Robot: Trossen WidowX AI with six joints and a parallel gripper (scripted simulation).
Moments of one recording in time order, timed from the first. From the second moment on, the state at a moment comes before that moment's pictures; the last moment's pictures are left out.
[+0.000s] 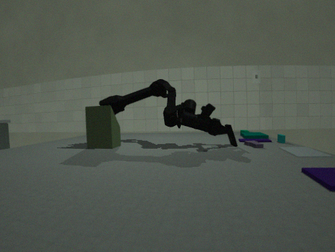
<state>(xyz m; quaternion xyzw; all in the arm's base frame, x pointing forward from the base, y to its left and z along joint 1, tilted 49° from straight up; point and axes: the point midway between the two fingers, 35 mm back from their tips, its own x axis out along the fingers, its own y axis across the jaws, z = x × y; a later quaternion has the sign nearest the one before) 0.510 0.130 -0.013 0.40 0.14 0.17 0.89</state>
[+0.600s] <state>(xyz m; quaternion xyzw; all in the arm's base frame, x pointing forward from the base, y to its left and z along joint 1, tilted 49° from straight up) 0.505 0.130 -0.013 0.39 0.14 0.17 0.89</state>
